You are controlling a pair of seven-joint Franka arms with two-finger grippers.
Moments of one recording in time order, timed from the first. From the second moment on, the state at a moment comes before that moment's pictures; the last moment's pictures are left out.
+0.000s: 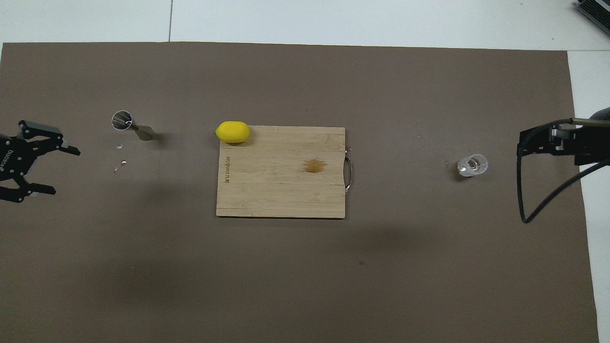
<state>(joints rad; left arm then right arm) 0.27 0.09 -0.03 -1.80 -0.45 1.66 -0.61 -0.01 -0.02 0.05 -1.57 -0.03 1.56 0.22</state>
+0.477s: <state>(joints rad) 0.33 0.09 -0.03 -1.99 -0.86 1.91 -1.04 -0.01 -0.01 0.05 -1.54 -0.03 1.51 0.17</state>
